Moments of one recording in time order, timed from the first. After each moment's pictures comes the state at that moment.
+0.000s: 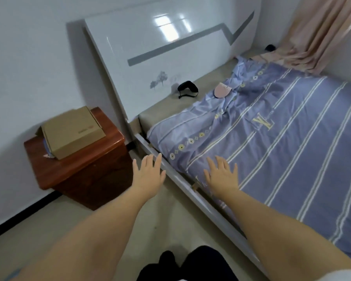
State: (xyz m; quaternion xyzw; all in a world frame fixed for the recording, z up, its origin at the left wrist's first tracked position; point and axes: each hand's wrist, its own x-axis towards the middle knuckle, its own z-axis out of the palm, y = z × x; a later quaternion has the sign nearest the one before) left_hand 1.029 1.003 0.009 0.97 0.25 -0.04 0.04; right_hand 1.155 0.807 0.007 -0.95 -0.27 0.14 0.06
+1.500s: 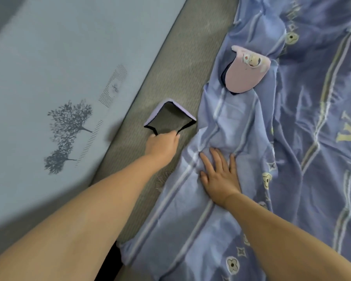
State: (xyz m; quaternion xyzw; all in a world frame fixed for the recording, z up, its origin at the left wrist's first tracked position) left_hand 1.662 1.287 -0.237 0.97 0.02 -0.16 0.19; right_hand 1.603 1.090 -0.274 -0.96 -0.17 0.23 0.03
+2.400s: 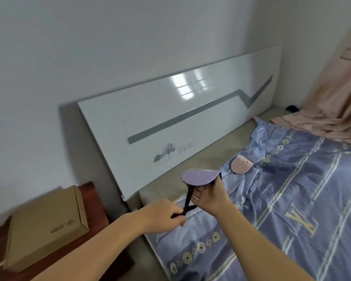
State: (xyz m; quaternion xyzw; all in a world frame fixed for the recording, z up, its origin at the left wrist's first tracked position) left_hand 1.302 1.159 0.131 0.94 0.04 -0.16 0.29; right_hand 1.456 1.050 0.077 -0.38 0.10 0.52 0.76
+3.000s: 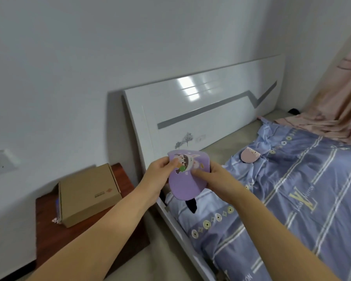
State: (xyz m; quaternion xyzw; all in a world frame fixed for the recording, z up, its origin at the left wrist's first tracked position) left_hand 1.149 1.164 0.181 0.65 0.25 0.17 0.70; right_hand 1.264 1.033 0.172 -0.62 -0.31 0.40 0.60
